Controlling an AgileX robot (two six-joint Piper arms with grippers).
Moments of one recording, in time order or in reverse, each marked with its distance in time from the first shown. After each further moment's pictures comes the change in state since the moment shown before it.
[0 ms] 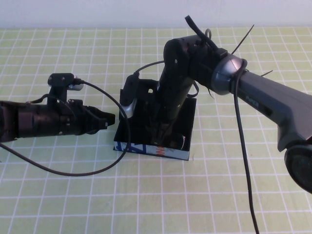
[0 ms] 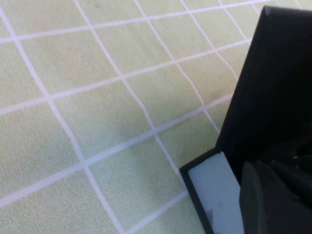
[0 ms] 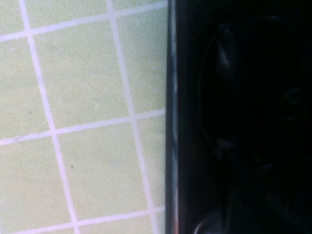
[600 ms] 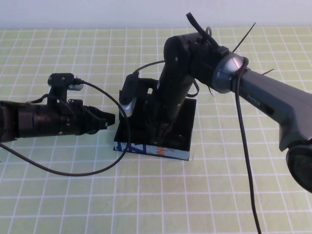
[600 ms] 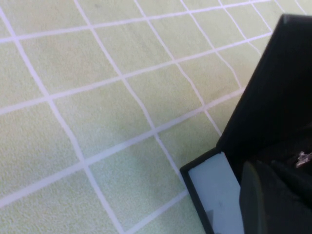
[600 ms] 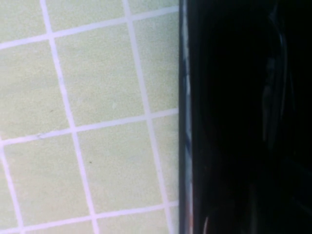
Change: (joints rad) right arm 0.000 -0.004 -0.005 0.008 0.024 0.003; left arm 0.000 0.000 0.000 0.000 0.000 0.000
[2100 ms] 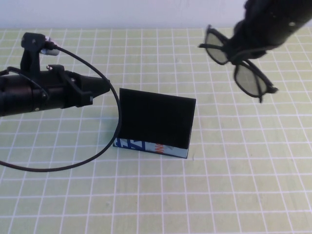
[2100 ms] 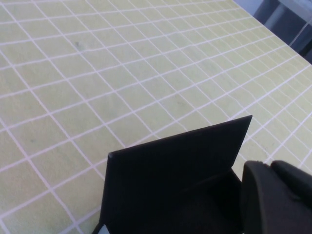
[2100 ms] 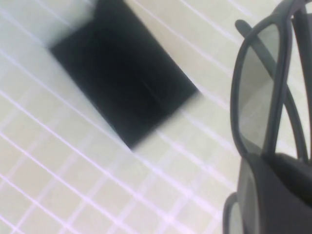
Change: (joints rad) right arm -0.195 -0.632 0.274 -0.097 0.029 0.588; left arm 0.039 -0.275 0.000 0.072 0.140 -0.078
